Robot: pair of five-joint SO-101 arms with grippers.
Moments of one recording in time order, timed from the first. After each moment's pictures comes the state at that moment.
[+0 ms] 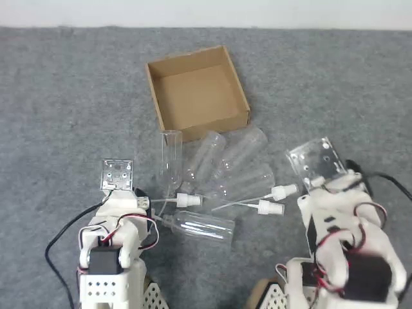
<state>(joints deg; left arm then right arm) -6.2 -103.4 97.2 68.4 3.4 1.4 -73.9 35.5 88.4 32.9</state>
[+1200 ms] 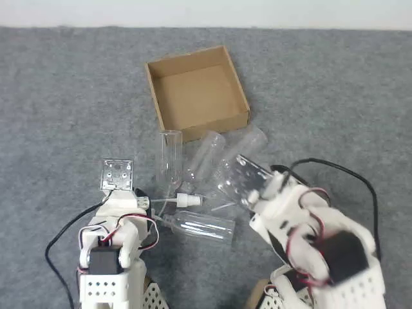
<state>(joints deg) -6.2 -103.4 97.2 68.4 3.4 -29.9 -66.3 35.5 90.5 32.9</state>
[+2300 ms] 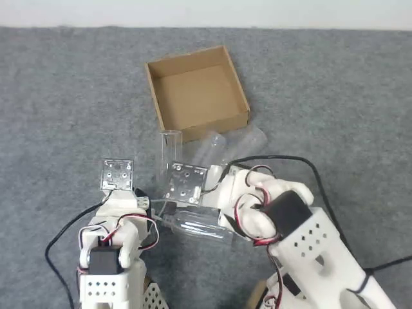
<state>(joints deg) -6.2 -103.4 97.2 68.4 3.4 -42.8 -46.4 35.6 81.0 40.9</state>
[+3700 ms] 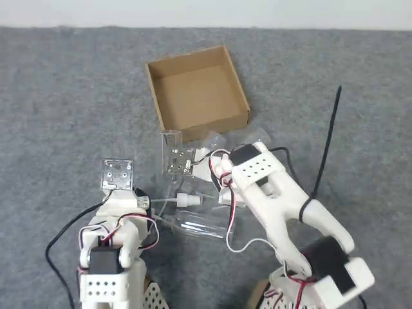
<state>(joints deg) -6.2 -103.4 97.2 68.4 3.4 -33.1 -6.0 34.8 62.2 51.4</state>
